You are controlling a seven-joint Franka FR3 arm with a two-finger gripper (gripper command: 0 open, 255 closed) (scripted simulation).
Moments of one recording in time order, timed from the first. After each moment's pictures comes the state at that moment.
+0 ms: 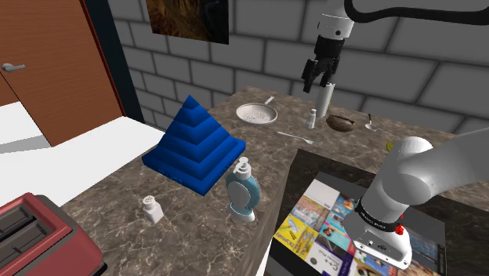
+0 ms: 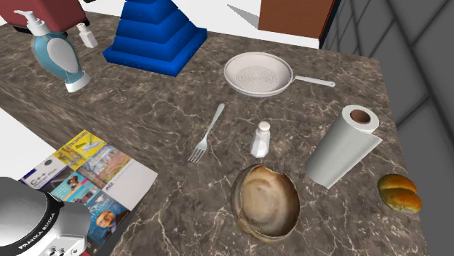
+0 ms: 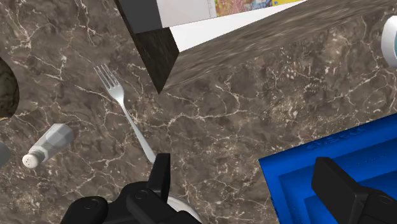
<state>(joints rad) -0.01 -0.74 -0.06 -2.27 -0.04 1.60 0.16</state>
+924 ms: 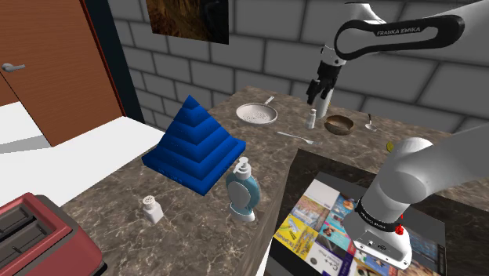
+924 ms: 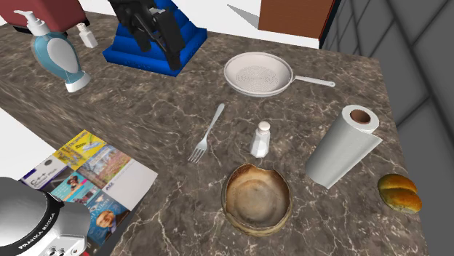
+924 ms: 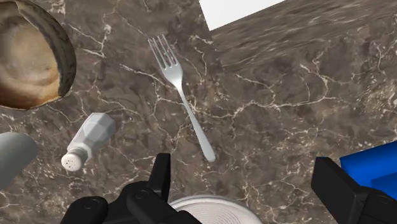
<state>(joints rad) -0.09 -0.67 -0.28 -2.46 -0.18 1.93 -0.06</state>
